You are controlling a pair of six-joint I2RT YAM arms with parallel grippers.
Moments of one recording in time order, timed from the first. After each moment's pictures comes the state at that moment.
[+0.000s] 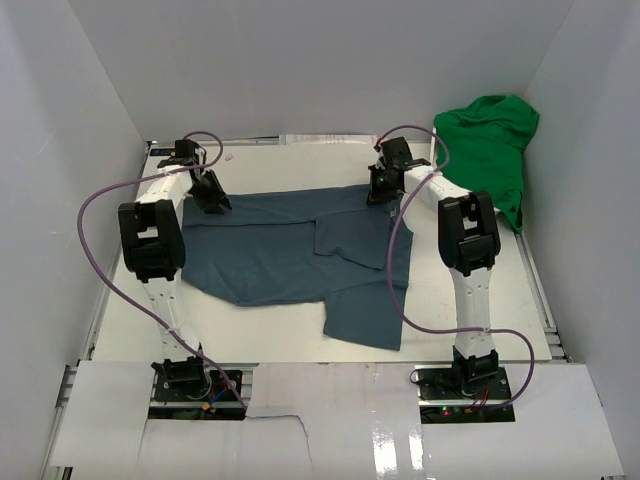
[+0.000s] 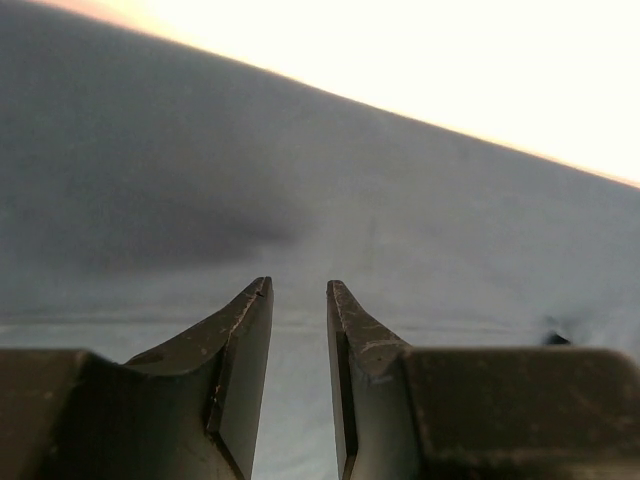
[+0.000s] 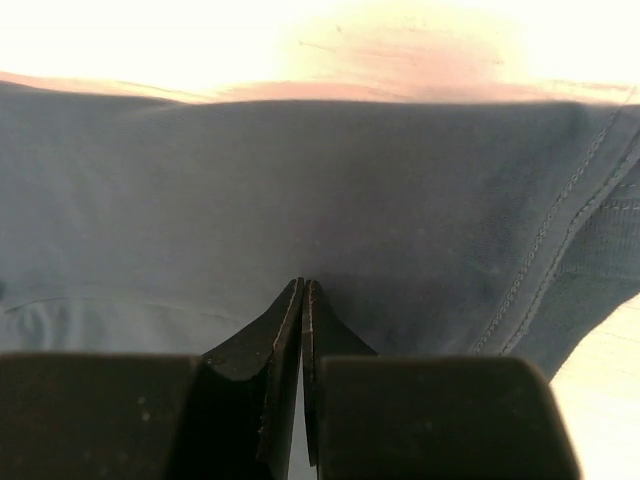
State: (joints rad) left arm 0.08 2.13 1.71 -0.69 0.23 -0.40; right arm 0.32 2.24 1.76 -0.45 -0.19 0.26
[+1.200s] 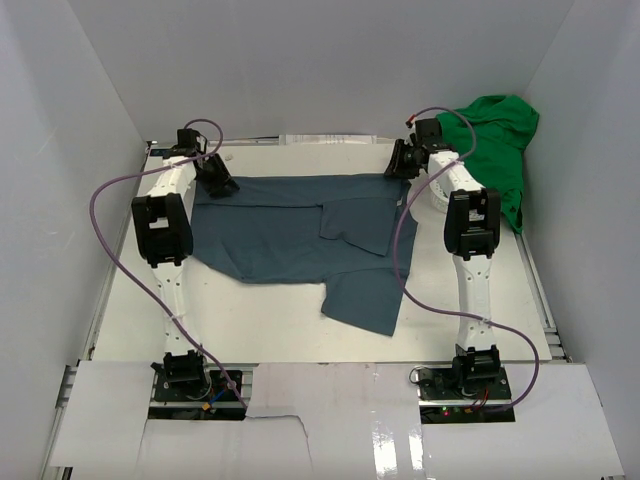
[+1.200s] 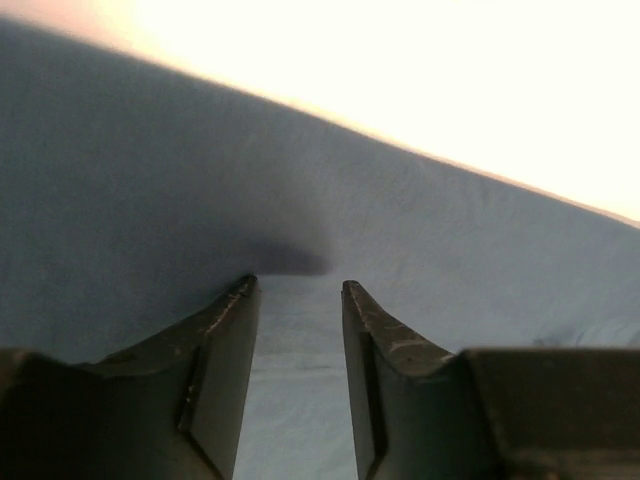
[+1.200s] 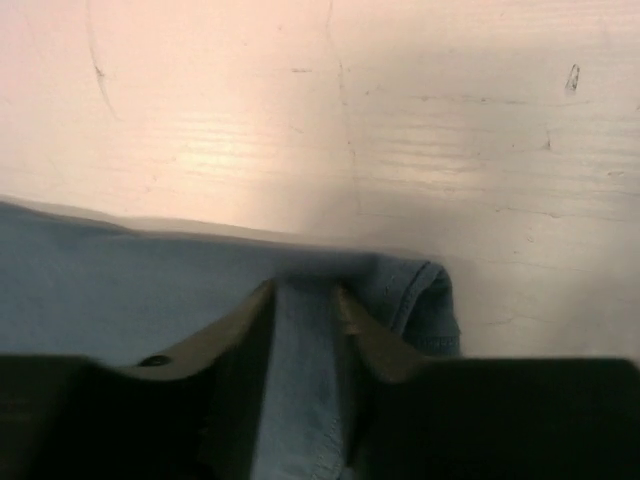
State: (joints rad) left arm 0.08 2.44 2.08 -0.69 0.32 -0.44; right arm 0.14 2.52 2.18 -0.50 -0.31 0.26
